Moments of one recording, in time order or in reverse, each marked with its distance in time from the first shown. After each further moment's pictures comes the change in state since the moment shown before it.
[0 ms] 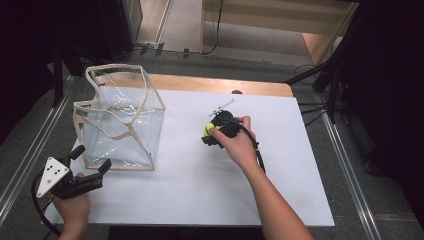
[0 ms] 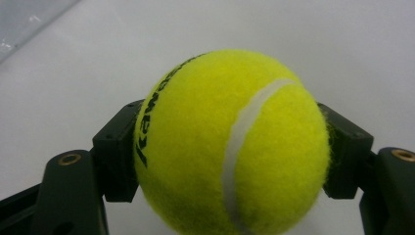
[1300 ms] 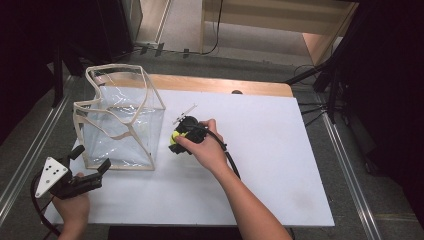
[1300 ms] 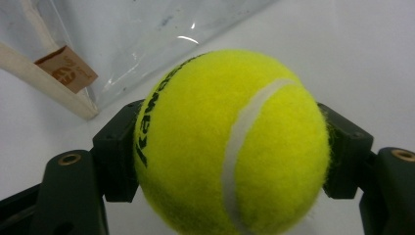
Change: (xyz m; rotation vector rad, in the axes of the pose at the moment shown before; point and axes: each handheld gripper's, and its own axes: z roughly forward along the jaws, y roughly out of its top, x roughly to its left) left arm 0.002 0.000 -0.001 -0.005 -0.002 -0.005; right arm 0.074 0.041 0.039 -0.001 0.119 -0.140
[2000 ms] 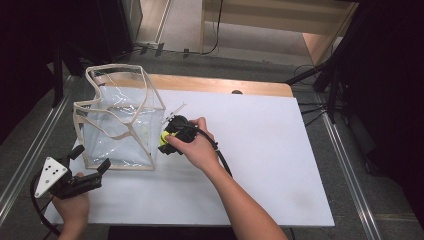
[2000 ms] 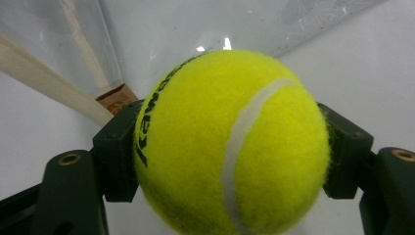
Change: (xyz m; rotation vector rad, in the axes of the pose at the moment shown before) left arm 0.000 0.000 0.000 -0.004 -0.001 -0.003; right arm 0.018 0.020 0.003 -0.022 0.059 -0.060
